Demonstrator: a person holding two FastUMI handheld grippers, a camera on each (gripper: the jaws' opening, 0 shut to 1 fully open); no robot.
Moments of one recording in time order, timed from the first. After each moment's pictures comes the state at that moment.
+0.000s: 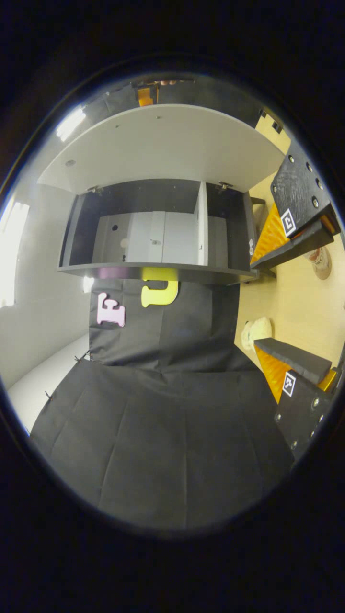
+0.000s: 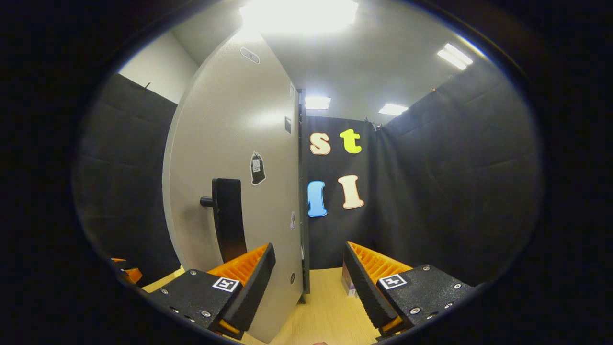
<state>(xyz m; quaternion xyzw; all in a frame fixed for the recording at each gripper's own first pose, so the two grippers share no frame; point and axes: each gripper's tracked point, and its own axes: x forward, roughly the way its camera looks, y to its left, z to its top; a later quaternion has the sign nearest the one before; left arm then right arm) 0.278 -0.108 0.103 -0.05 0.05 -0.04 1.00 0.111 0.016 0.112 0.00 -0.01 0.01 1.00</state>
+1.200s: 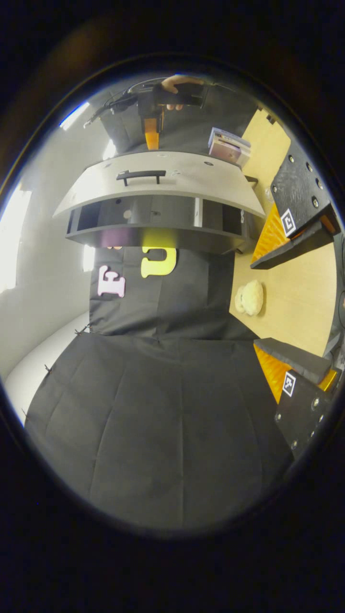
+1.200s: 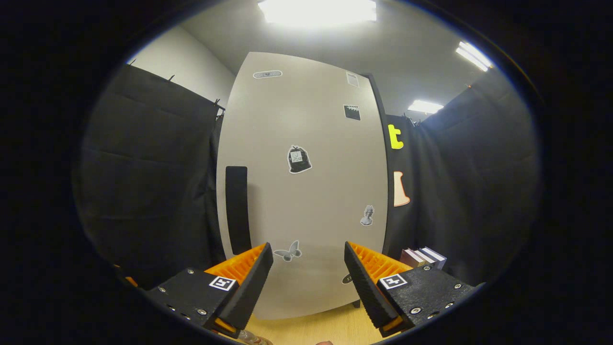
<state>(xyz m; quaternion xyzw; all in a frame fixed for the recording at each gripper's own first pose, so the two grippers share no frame) 0.267 -0.075 0.098 -0.06 0.06 0.01 1.00 0.159 0.173 0.085 -0.01 0.00 0.09 1.00</state>
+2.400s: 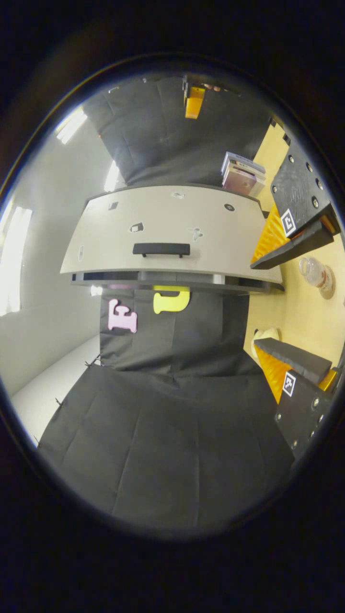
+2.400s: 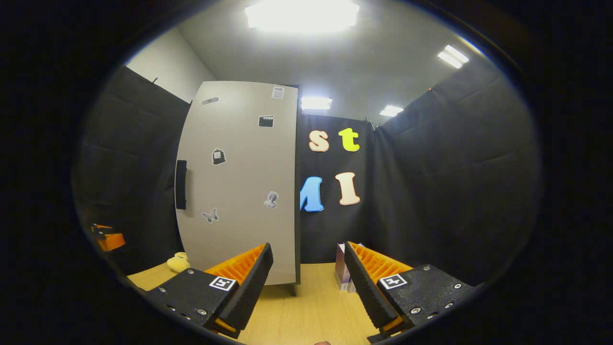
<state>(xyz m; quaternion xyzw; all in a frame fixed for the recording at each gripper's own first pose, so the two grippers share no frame) 0.279 -0.122 0.126 -0.05 0.03 -0.04 1.00 0.078 -0.038 0.060 -0.02 -0.01 0.01 1.00</state>
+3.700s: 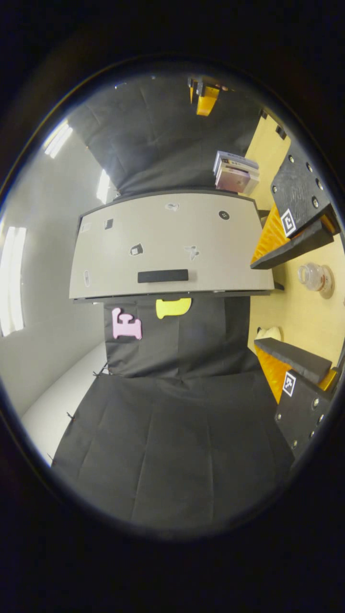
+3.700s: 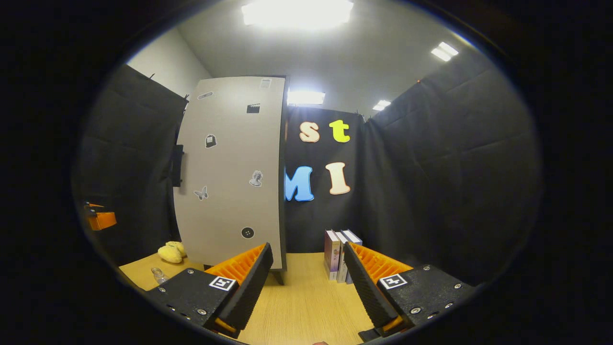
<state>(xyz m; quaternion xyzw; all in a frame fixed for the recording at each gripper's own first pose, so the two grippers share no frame) 0.274 -0.115 0.129 -0.01 0.02 -0.04 1.00 0.063 -0.062 0.021 -0.02 0.00 -0.01 1.00</state>
